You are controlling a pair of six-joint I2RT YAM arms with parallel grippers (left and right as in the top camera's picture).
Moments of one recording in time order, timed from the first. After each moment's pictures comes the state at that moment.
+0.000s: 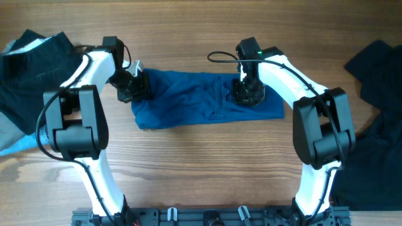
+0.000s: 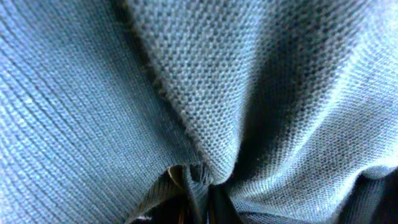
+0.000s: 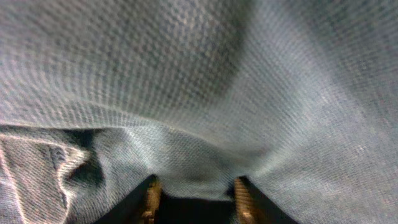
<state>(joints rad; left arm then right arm) 0.03 2.16 1.50 -1.00 0.42 -0.13 0.33 2.09 1.48 -0.97 -0.14 0.34</state>
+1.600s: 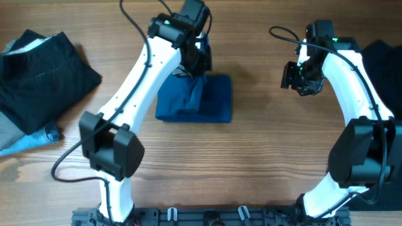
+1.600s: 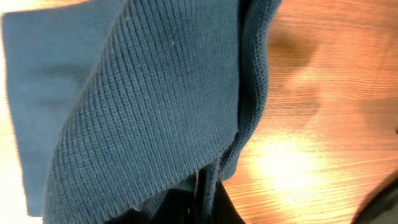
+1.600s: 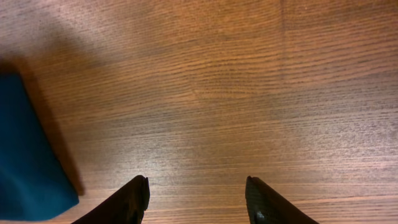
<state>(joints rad) -0.48 2.06 2.01 -1.26 0.14 -0.52 -0.02 1.86 1.49 -1.10 -0.09 0.19</state>
